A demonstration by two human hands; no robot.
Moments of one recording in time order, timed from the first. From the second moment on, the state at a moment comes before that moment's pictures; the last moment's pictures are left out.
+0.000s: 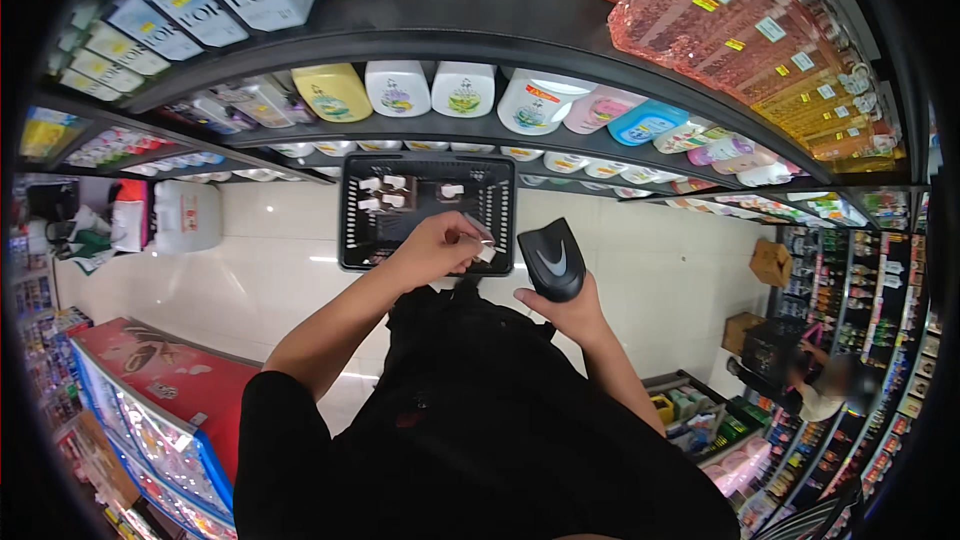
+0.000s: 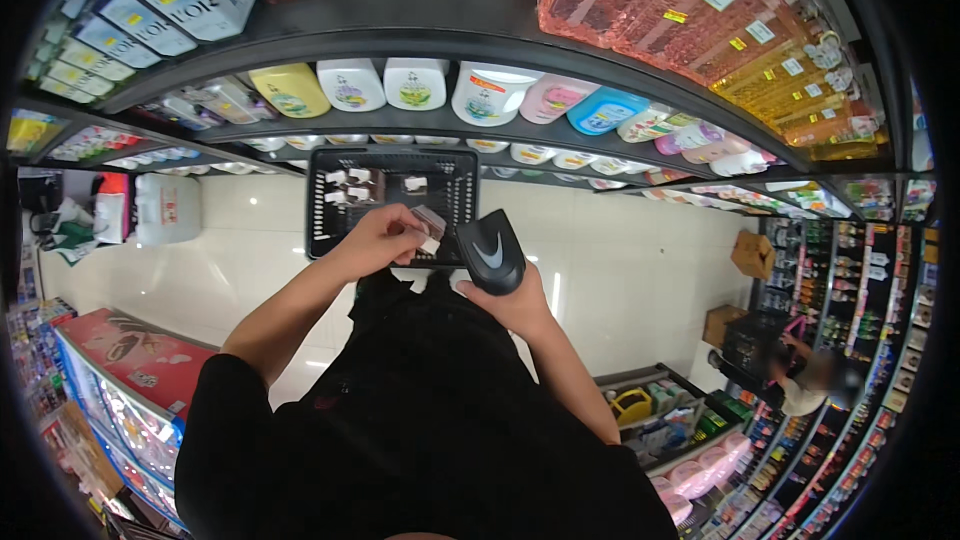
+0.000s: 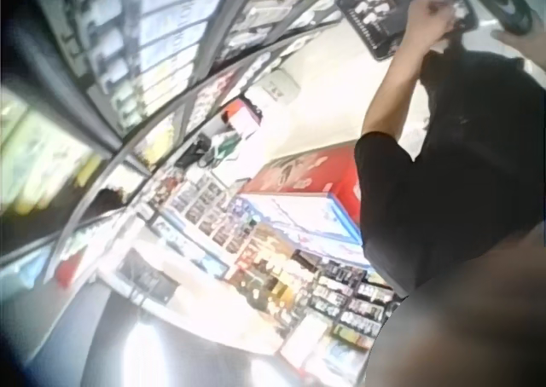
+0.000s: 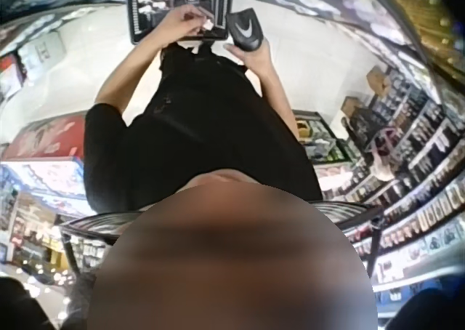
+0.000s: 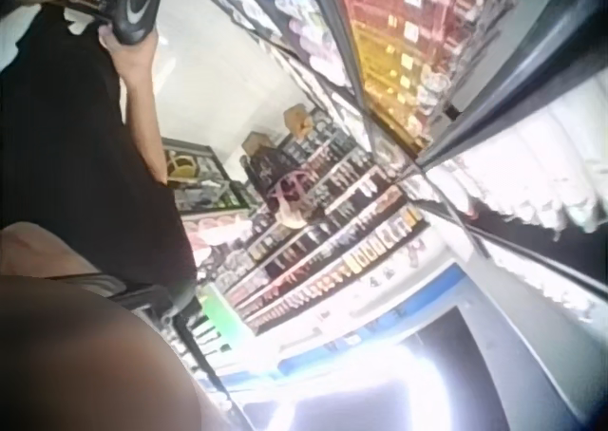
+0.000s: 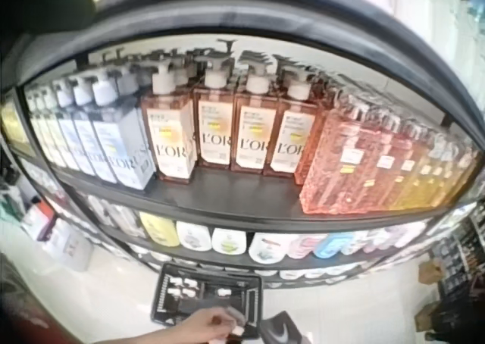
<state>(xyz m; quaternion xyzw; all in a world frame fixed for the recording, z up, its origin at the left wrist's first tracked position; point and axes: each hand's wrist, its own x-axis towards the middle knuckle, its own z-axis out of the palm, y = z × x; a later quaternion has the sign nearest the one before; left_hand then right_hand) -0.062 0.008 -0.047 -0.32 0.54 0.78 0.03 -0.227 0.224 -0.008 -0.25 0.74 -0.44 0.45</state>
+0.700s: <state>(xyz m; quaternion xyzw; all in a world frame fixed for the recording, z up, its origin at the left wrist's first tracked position) -0.067 0.038 0.091 -0.22 0.88 0.34 -0.26 -0.215 0.145 0.042 -0.14 0.51 -0.77 0.36</state>
